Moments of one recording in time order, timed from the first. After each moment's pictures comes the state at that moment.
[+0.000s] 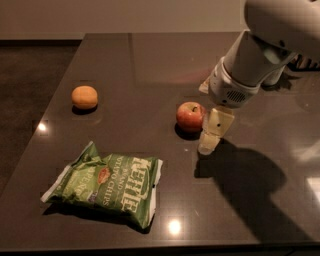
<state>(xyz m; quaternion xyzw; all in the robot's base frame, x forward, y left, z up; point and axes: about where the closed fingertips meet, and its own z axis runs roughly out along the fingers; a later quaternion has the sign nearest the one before) 0.506 -0.107 0.881 -0.65 0.74 0.06 0.17</state>
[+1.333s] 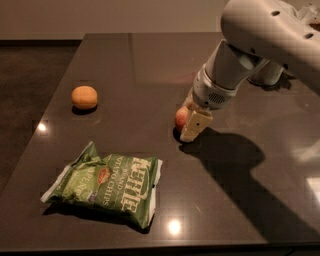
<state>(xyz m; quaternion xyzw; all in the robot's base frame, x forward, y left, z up) 0.531 -0.076 0.850 -0.66 0.73 0.10 0.17</state>
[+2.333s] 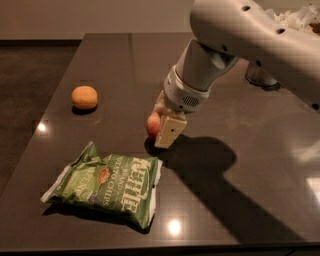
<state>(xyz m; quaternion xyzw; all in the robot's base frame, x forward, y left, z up) 0.498 -0.004 0.861 -0.73 0.65 0.14 0.17</state>
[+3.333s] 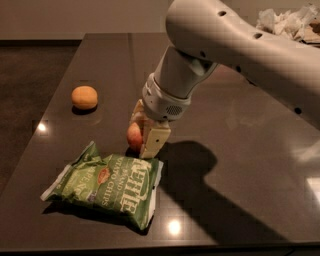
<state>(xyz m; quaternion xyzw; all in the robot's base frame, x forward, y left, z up) 0.469 0.039 0.860 -0.79 0.56 0.16 0.17</state>
